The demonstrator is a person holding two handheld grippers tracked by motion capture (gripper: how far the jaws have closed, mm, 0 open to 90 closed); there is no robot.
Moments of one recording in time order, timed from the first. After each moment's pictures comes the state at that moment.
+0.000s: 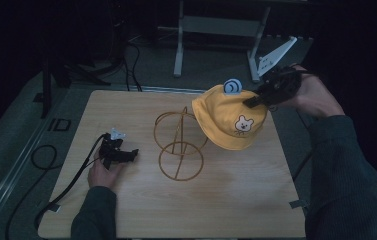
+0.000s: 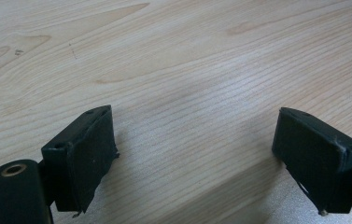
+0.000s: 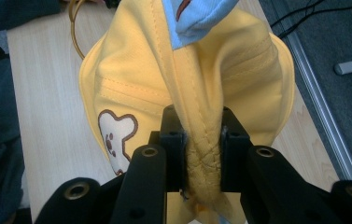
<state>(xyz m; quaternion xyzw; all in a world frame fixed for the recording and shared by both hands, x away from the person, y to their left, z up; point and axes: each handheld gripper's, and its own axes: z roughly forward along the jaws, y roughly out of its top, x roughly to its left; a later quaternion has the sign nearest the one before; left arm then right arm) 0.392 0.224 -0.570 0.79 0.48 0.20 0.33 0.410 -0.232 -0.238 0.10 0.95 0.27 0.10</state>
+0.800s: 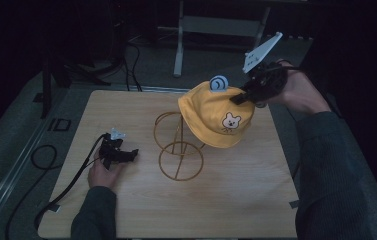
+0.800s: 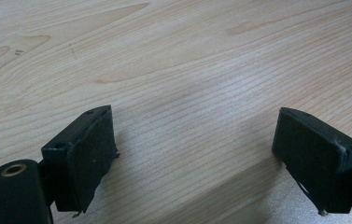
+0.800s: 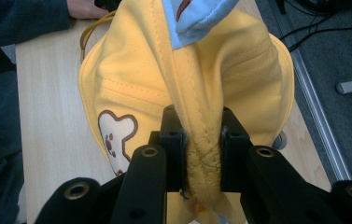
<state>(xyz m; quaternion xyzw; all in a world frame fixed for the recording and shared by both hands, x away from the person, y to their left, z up) 0.392 0.224 -0.570 0.79 0.48 0.20 0.33 0.410 -0.202 -0.232 0.08 0.95 0.28 0.10</state>
